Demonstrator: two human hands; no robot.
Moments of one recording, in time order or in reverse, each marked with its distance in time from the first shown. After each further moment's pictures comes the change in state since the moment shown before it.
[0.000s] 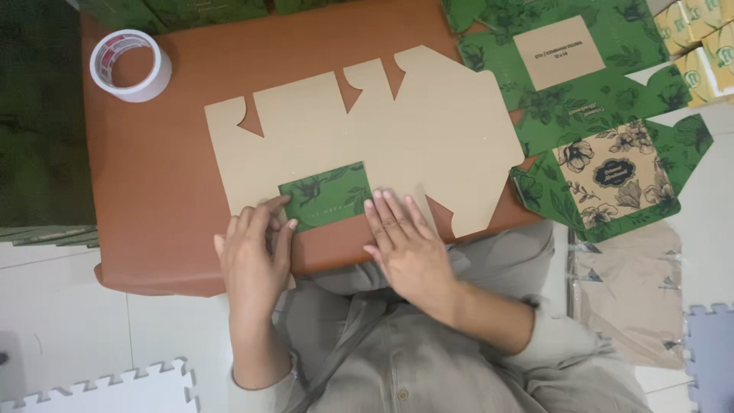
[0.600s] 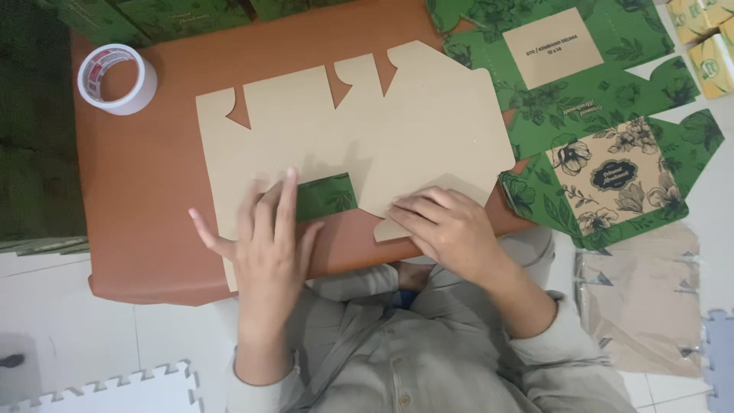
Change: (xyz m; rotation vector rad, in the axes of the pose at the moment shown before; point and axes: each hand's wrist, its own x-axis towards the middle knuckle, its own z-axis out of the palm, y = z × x) left_hand 0.003 0.047 0.013 0.596 0.248 0.409; right_hand 0.016 0.090 -0.045 0.206 0.139 -0.228
